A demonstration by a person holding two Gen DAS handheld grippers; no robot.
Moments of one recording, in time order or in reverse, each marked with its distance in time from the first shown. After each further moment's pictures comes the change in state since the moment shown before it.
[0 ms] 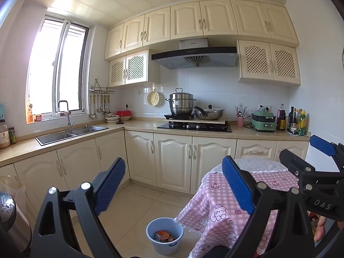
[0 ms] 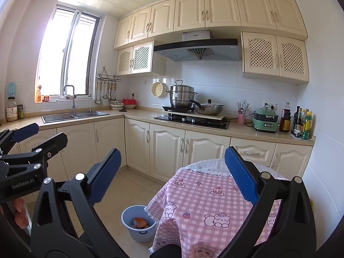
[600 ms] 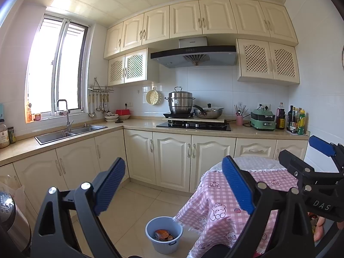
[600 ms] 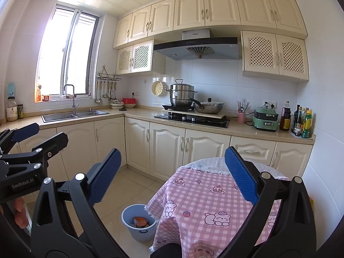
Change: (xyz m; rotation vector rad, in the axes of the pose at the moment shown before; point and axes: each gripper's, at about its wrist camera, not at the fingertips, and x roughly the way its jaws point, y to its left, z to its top) left arm 0.003 0.008 -0.002 0.003 0.007 -0.012; right arm -0.003 0.007 -0.004 0.004 0.007 -0.004
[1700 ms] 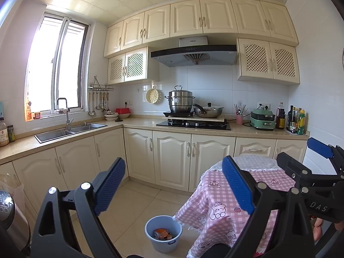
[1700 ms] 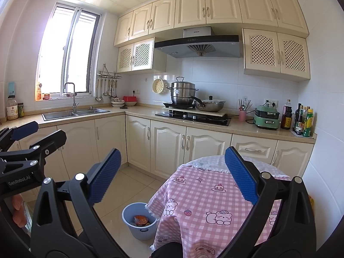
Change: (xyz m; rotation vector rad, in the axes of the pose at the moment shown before) left arm 0.004 0.003 -0.002 -0.002 0.004 -0.005; right arm 0.003 0.006 -0.003 0.000 0.011 0.004
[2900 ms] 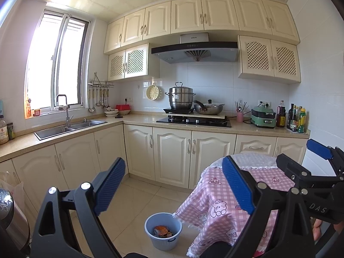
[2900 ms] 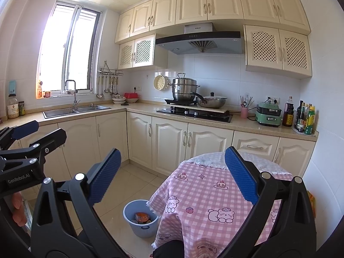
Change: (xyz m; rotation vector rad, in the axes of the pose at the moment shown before) left arm 0.006 -0.006 -0.007 -0.009 0.024 0.008; right arm 0.009 0.001 -0.005 0.003 0.024 0.007
